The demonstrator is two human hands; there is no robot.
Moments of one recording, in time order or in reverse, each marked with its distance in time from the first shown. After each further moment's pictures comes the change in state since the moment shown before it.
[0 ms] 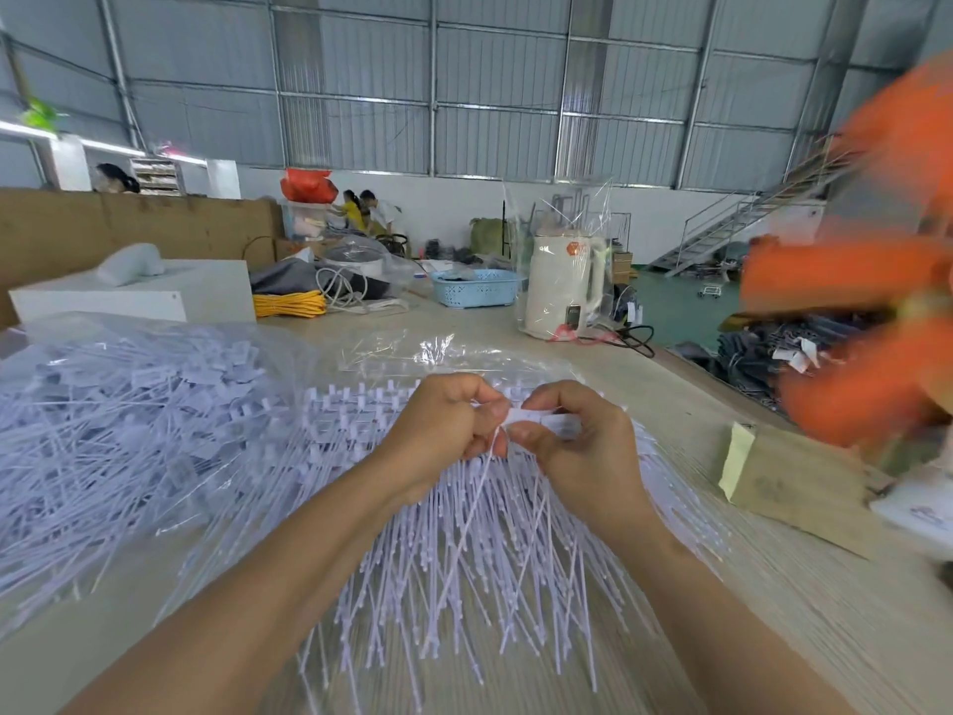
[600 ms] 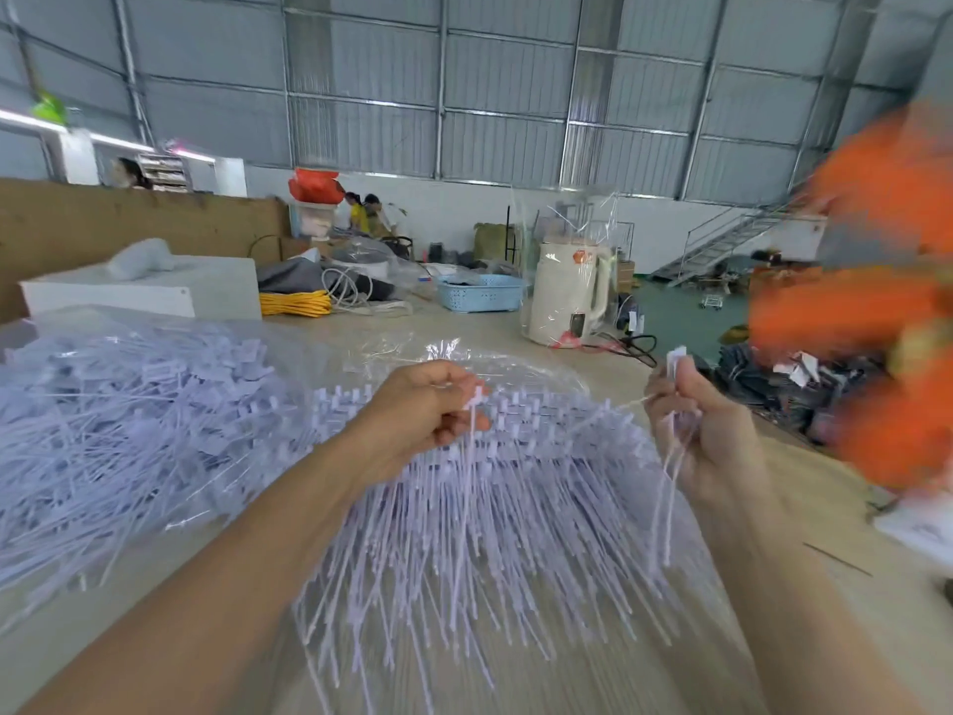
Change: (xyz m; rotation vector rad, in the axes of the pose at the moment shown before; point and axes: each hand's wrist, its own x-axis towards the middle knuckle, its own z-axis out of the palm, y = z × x) left_hand 0.004 0.004 -0.031 -0.138 0.025 -0.111; right_hand 0.033 0.007 -0.075 1.187 0.156 0.442
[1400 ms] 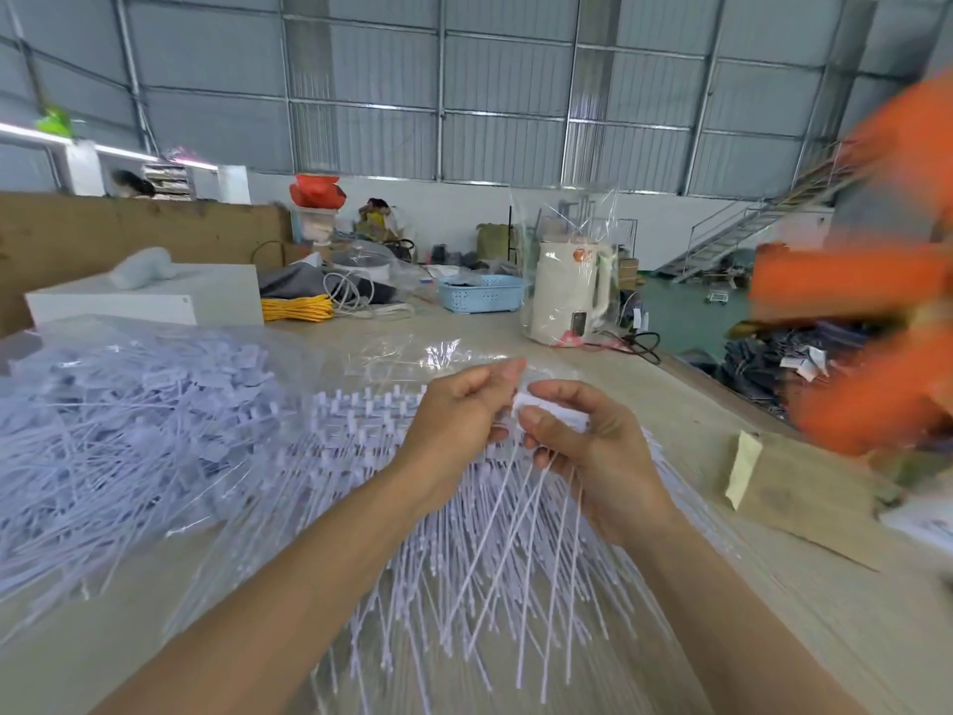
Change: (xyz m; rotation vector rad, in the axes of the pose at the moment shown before) left_hand -0.001 -0.009 0.043 -0.093 0.083 0.157; right_hand -0.027 0.064 0.031 -0.615 -0.267 -0.092
